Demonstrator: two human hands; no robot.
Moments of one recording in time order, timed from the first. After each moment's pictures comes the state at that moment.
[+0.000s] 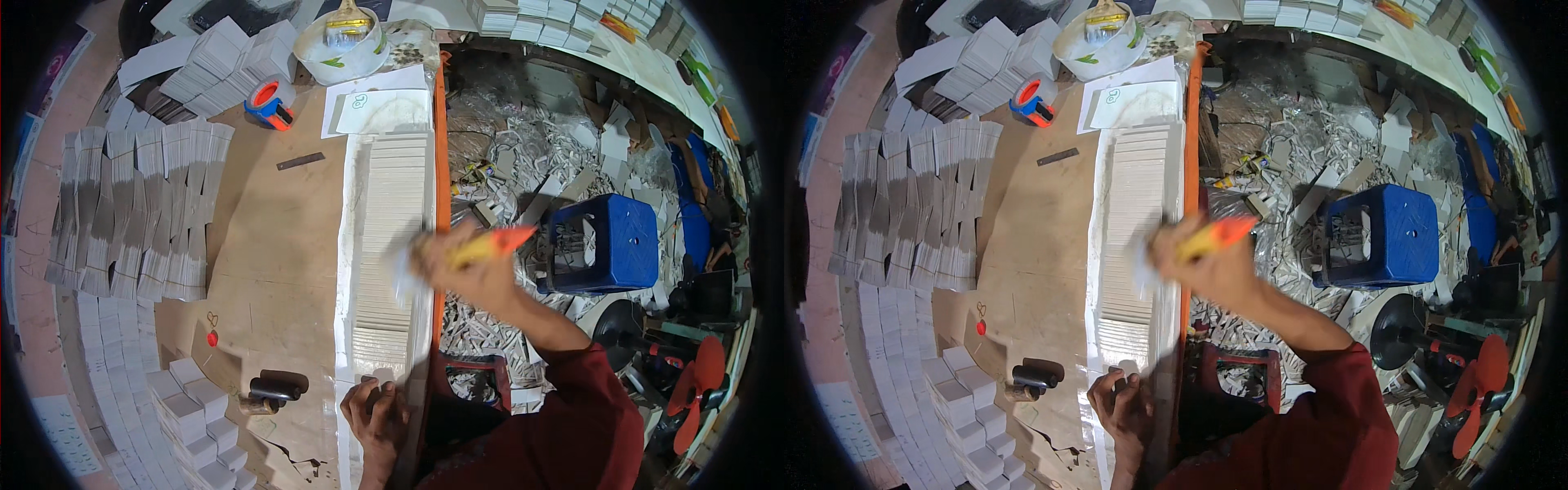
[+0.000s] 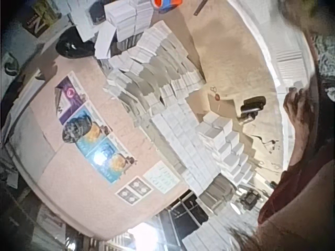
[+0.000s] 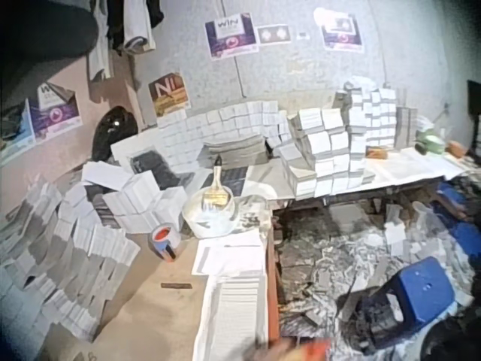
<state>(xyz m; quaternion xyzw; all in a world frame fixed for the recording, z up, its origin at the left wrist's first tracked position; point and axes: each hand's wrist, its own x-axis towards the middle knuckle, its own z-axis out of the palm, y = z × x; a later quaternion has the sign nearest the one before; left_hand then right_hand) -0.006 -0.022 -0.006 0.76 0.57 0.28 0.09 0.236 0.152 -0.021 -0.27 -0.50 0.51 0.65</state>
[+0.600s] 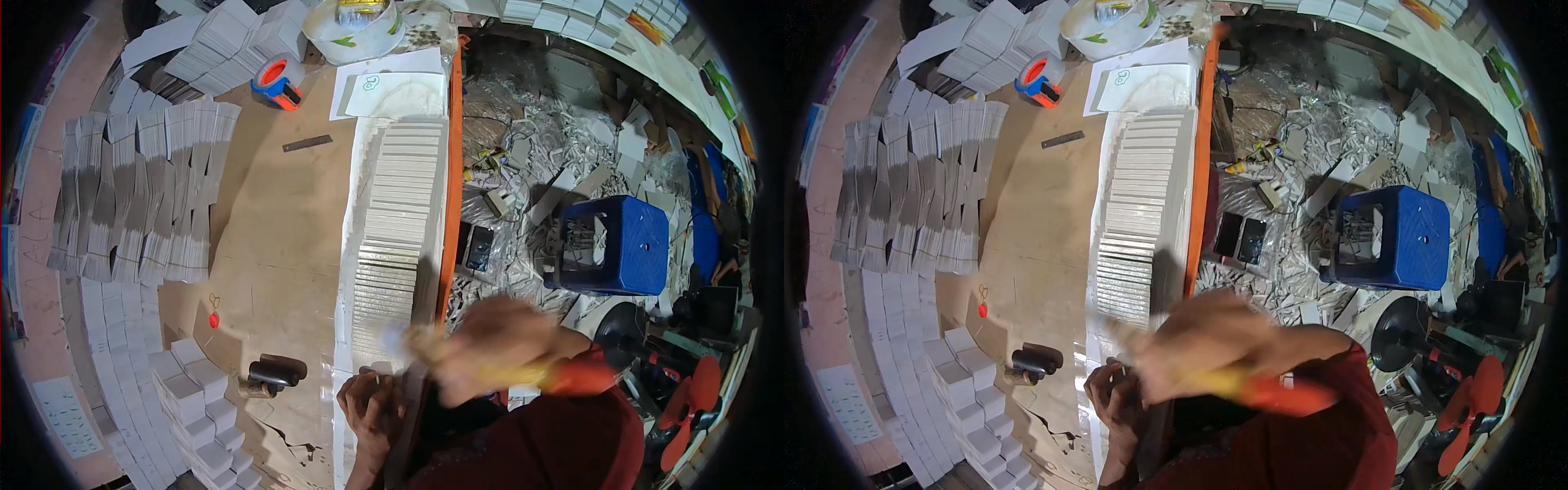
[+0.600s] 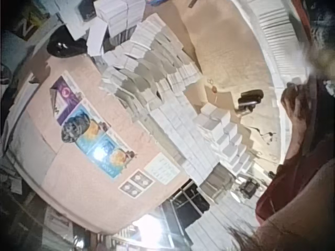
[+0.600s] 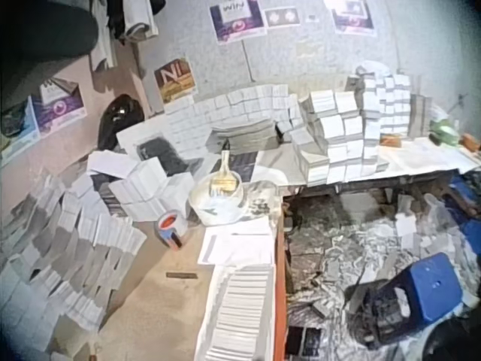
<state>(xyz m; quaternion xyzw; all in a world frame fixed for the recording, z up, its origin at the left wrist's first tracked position) -0.007 -0.020 -0.001 0.76 0.58 0.27 0.13 0.248 0.109 0.040 -0.24 -0.66 0.33 0.62</state>
